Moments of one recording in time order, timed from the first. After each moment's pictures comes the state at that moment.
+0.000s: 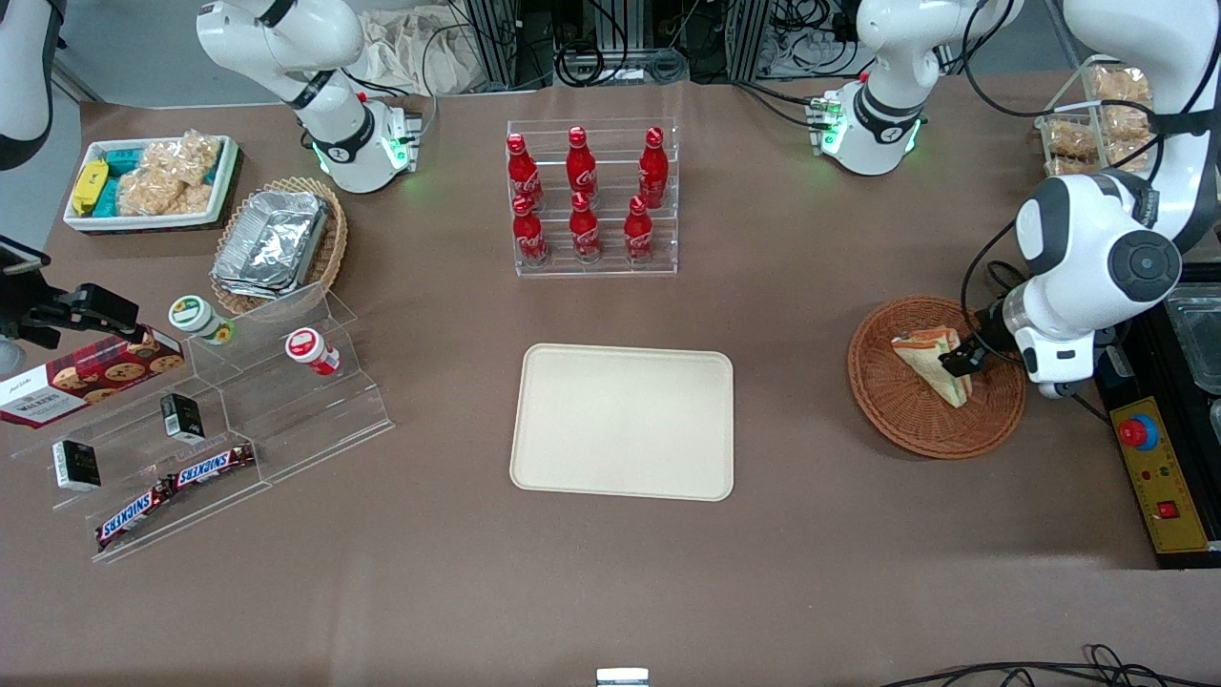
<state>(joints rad) 0.20 0.12 -0.17 -2.22 0.06 2.24 -0.86</state>
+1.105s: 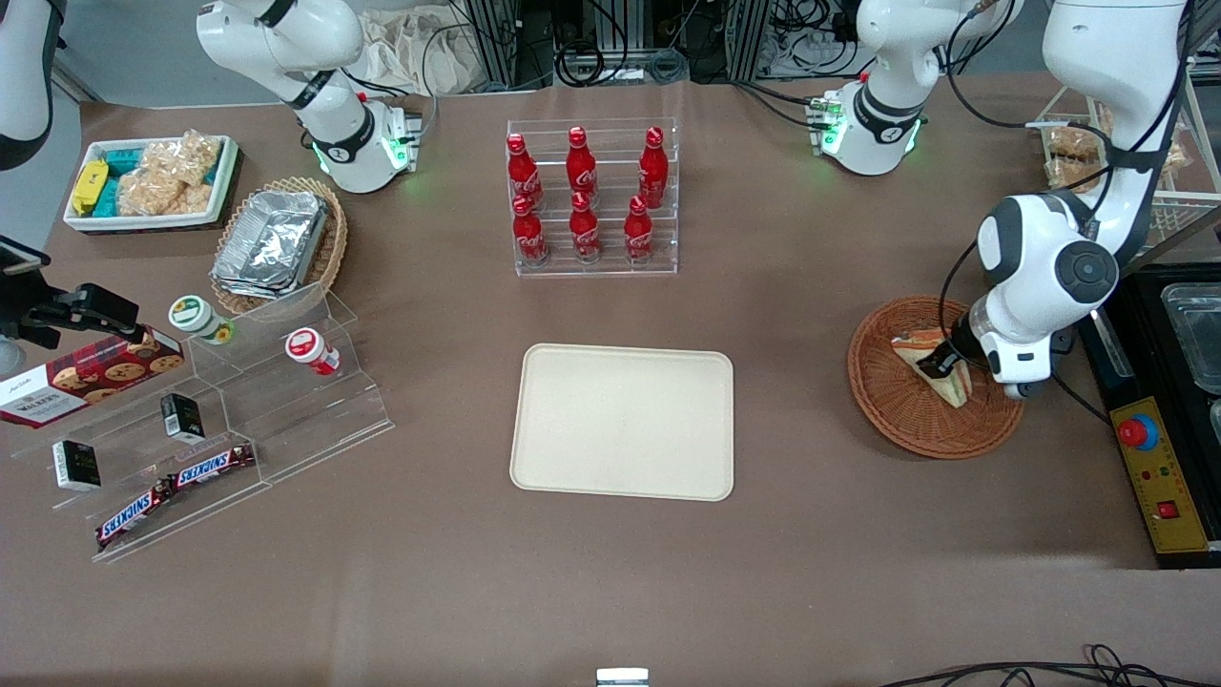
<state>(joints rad) 0.20 0.20 -0.16 -2.34 0.06 2.49 -0.82</state>
